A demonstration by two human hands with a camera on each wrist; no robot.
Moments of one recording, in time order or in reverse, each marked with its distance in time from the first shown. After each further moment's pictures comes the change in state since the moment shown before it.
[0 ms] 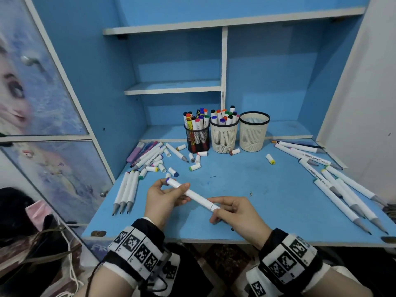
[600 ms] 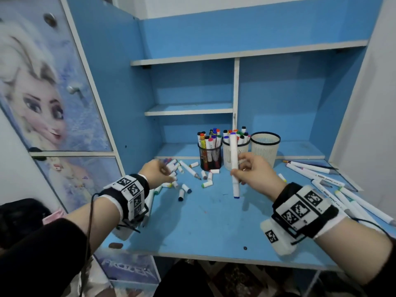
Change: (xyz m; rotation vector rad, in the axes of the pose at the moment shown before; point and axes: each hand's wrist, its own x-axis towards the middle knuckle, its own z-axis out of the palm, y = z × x) left_hand 0.087 0.091 -0.040 1.174 -0.124 0.158; right_hand 0.071 -0.086 -0.041 -0.344 0.172 -0.205
